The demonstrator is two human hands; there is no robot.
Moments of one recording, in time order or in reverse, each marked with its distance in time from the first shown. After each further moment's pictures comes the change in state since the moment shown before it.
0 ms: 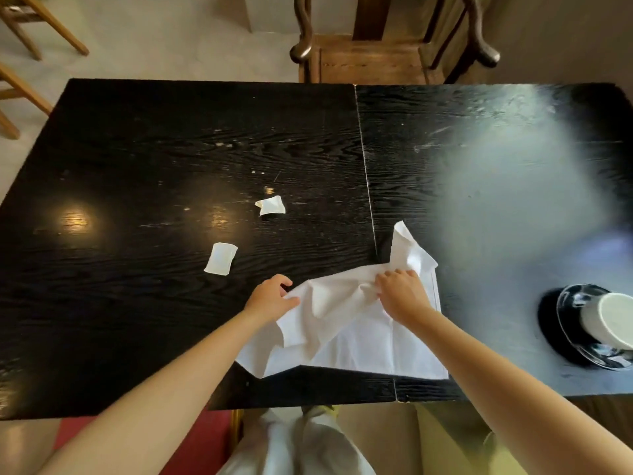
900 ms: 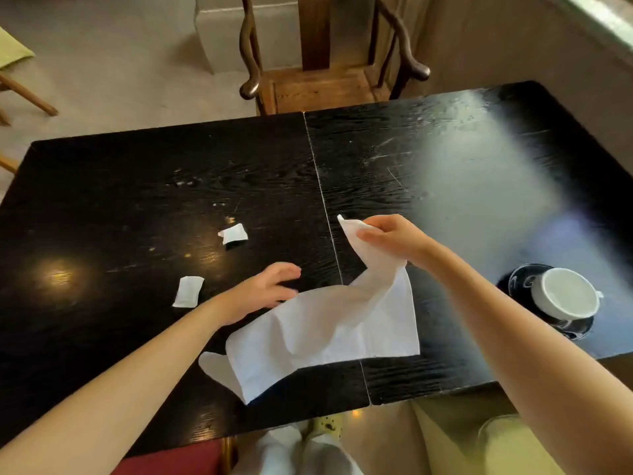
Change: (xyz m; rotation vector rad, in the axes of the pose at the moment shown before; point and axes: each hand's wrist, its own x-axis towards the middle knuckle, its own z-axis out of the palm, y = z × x) left_hand -0.034 0.092 -0.044 -0.228 -0.442 0.269; right_hand -0.012 0.072 -0.120 1.015 0.057 0.078
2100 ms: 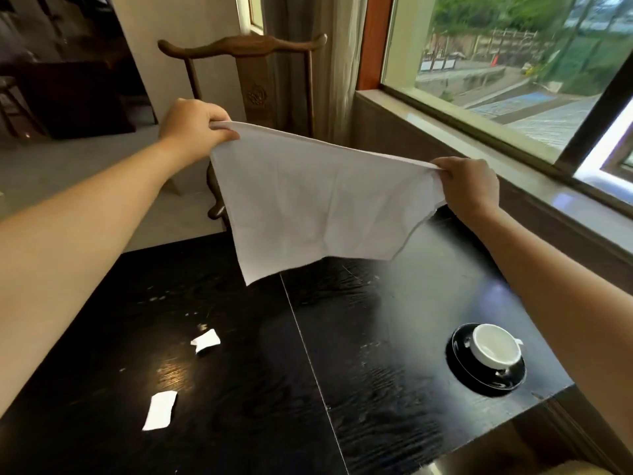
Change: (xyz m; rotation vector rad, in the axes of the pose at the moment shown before) left_hand -0.045 0.324 -0.152 0.933 0.989 0.793; right_hand -0.081 -0.071 -0.227 -0.565 1.099 -0.124
